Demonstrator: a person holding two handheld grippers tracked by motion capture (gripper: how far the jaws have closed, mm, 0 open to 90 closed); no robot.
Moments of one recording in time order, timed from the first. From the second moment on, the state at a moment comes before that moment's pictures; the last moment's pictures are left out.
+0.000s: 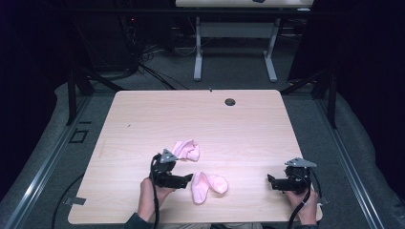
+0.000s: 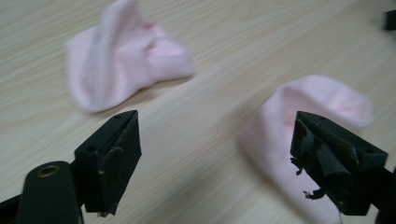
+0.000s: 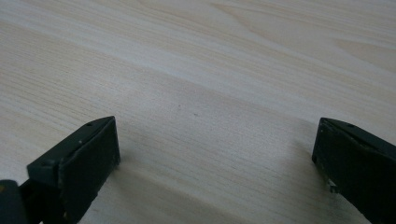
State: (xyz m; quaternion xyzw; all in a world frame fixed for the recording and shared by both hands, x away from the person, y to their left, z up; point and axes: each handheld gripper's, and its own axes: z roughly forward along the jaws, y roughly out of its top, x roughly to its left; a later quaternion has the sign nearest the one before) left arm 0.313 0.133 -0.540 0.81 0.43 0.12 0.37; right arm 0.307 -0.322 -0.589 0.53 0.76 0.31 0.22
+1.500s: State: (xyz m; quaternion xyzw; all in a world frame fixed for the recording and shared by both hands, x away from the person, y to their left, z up) left arm 0.402 0.107 -0.559 0.82 0.45 0.14 0.33; right arm 0.308 -0.303 -0.588 0.52 0.76 0.32 0.21
